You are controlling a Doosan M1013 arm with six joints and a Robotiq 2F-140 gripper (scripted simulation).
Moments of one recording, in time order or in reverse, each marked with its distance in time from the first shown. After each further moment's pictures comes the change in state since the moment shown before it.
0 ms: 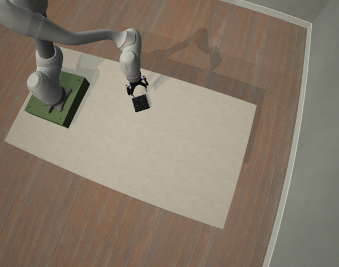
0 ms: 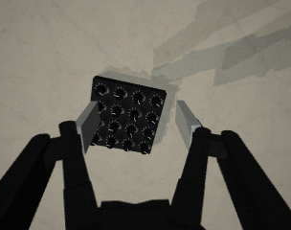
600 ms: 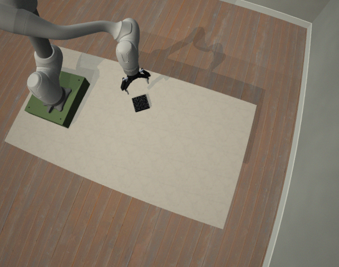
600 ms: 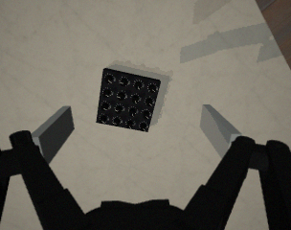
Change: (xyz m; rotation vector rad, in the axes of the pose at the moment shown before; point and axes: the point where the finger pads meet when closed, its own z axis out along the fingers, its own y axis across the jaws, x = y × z) arm 0.000 0.000 -0.078 0.000 0.000 0.000
